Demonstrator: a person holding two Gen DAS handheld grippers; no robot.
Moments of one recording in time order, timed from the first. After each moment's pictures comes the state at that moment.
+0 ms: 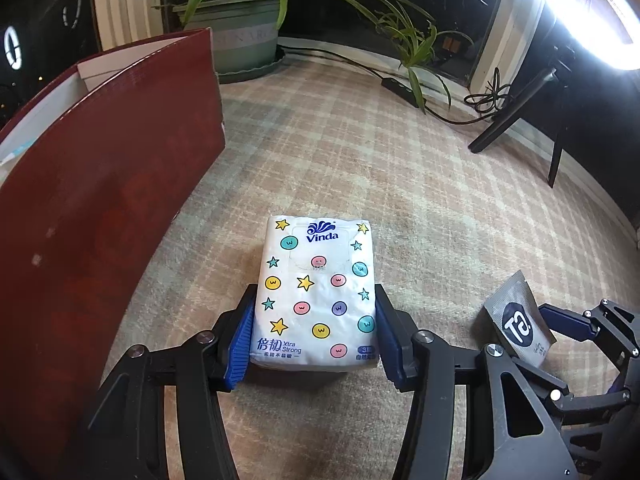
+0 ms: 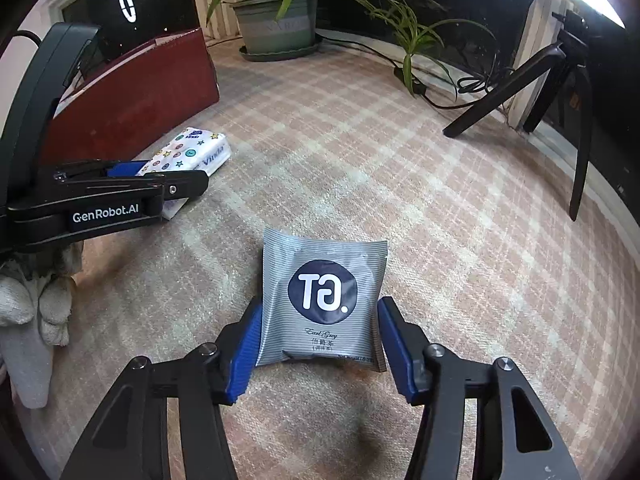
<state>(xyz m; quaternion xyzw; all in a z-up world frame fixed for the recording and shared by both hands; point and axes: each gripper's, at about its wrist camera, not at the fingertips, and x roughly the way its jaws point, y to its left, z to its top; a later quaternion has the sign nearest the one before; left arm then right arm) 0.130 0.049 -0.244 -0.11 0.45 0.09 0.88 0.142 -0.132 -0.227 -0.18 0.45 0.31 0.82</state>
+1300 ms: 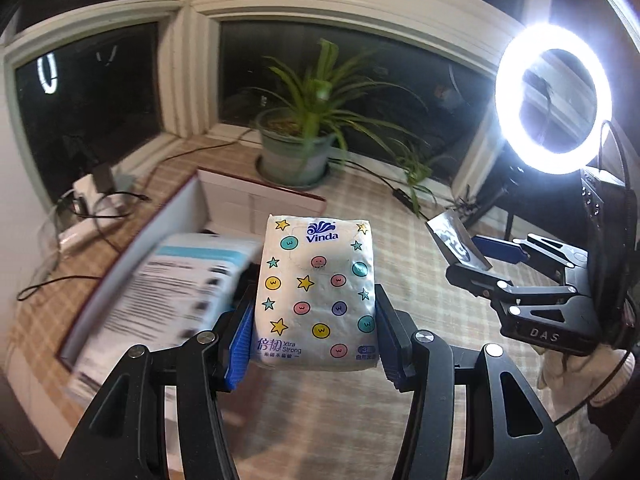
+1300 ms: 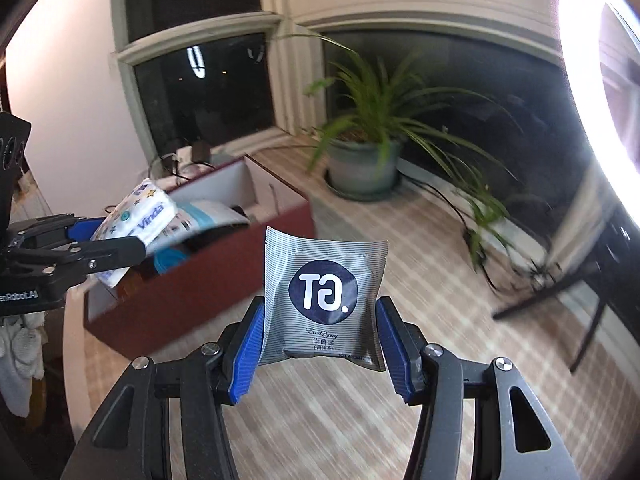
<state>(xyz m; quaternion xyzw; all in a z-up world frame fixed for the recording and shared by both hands) 0.033 0.140 -0.089 -0.12 0.36 0.09 0.92 0.143 -0.048 -0.099 -0.16 0.34 0.42 0.83</state>
